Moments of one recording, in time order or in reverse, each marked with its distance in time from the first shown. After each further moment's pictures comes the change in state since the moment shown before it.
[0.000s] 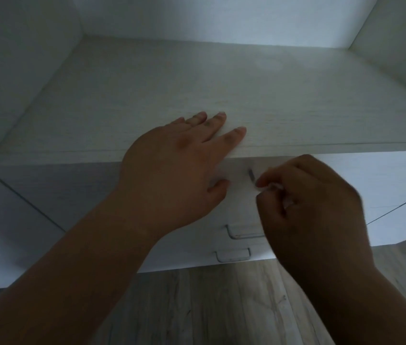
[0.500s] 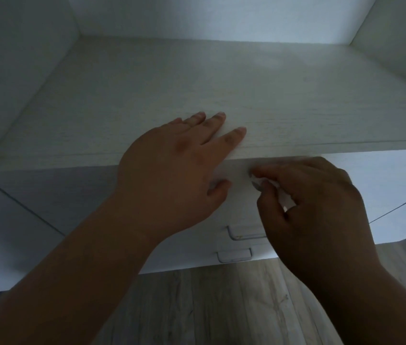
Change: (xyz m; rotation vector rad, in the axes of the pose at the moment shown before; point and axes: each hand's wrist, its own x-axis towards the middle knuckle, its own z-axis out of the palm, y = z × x) left_hand 0.000 -0.003 0.002 0.011 0.001 0.011; right_hand 0.006 0.005 0.001 -0.001 -0.026 -0.055
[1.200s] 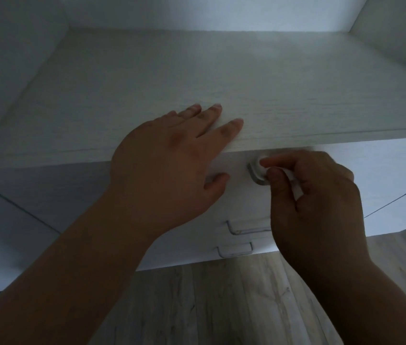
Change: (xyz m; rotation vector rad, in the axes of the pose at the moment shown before) left_hand 0.001 0.000 0.000 -0.010 0.022 0.004; right_hand -0.008 0.004 0.013 0.135 0.114 0.131
